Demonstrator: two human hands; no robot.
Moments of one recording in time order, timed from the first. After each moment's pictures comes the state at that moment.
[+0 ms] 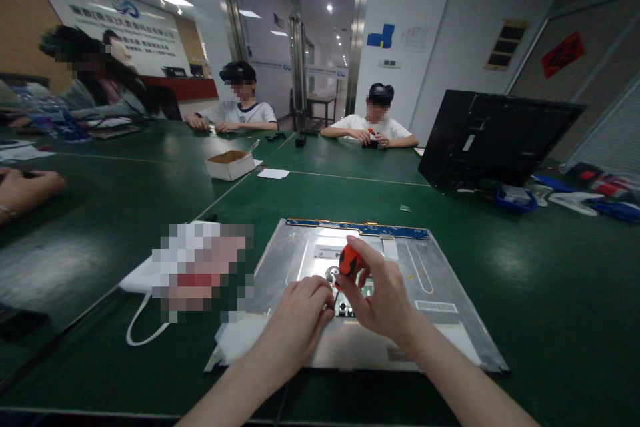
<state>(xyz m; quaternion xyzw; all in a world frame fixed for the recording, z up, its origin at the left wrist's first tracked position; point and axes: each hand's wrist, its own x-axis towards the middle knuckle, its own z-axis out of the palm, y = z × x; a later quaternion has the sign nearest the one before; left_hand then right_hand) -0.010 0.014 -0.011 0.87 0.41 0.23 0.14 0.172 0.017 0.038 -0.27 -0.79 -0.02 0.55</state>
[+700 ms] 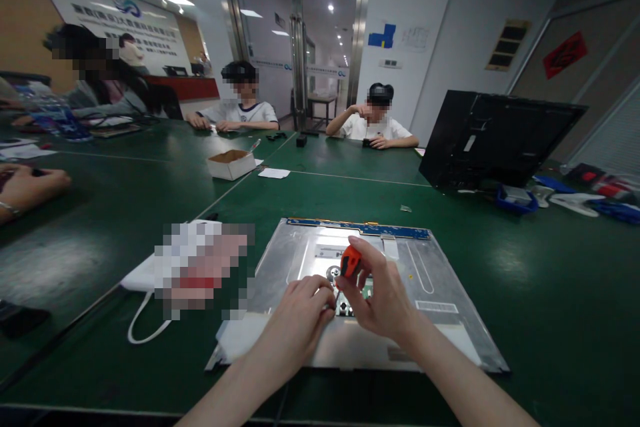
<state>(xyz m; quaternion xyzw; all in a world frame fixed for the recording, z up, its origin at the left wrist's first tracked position) -0.011 0.014 -0.016 0.87 0.41 0.24 0.13 0.172 0.016 0.037 -0.28 -0.79 -0.02 0.54</state>
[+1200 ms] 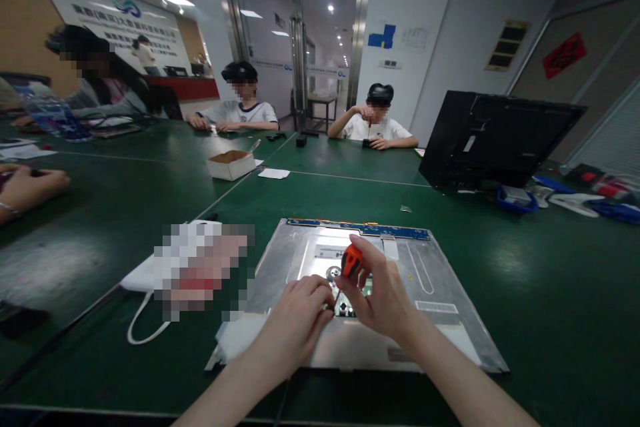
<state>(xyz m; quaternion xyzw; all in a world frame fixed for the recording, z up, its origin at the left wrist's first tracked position) -0.014 0.015 -0.014 0.87 0.40 0.24 0.15 0.174 0.018 0.033 -0.29 -0.79 -0.01 0.54</state>
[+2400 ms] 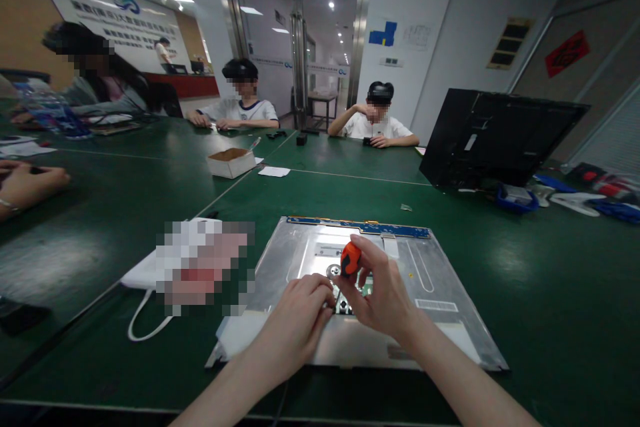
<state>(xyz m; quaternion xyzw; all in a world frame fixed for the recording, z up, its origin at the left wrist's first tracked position) -0.014 0.011 -0.007 0.87 0.37 0.27 0.18 0.172 0.020 0.028 -0.29 -0.79 0.00 0.54</state>
